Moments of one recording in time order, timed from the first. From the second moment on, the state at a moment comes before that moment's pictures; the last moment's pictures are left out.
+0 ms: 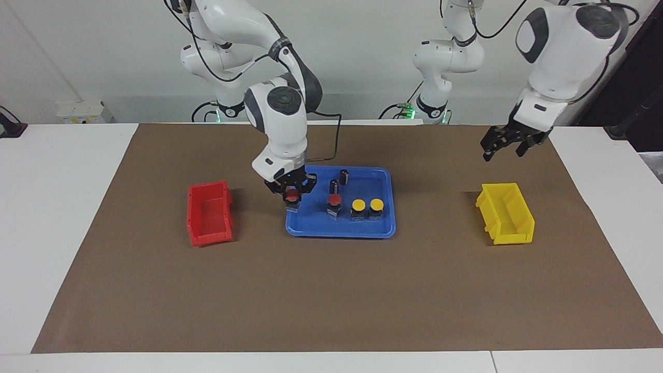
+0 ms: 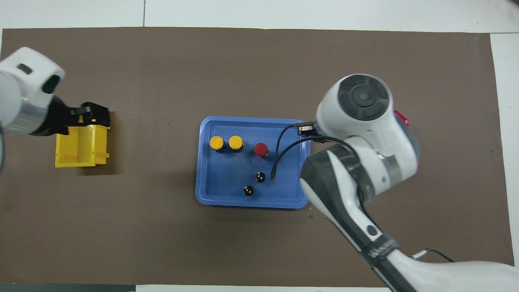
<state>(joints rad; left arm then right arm) -0.34 -0.04 0.04 -1.84 0.01 1.86 -0.44 0.27 0.13 0.08 -1.82 -0.07 1.94 0.32</state>
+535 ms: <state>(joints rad) -0.56 0.15 0.03 -1.92 0.01 2.17 -0.79 -0.02 0.02 0.07 -1.99 -0.02 1.99 -0.11</state>
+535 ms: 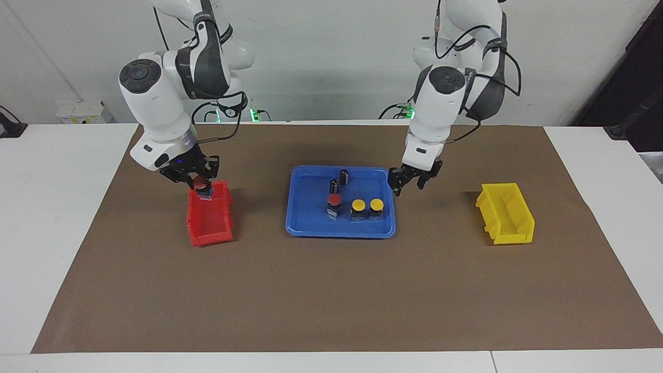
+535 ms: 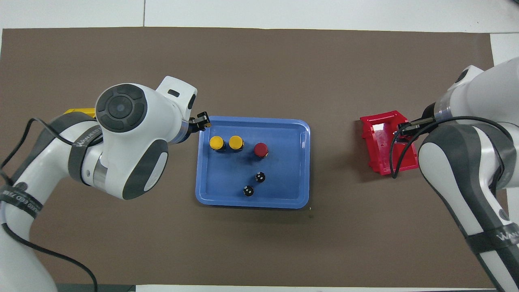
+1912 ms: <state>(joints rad) -0.63 0.25 0.03 -1.99 0.01 2.31 -0.80 -0.06 -0.03 0.07 -2.35 0.02 2.38 -0.20</state>
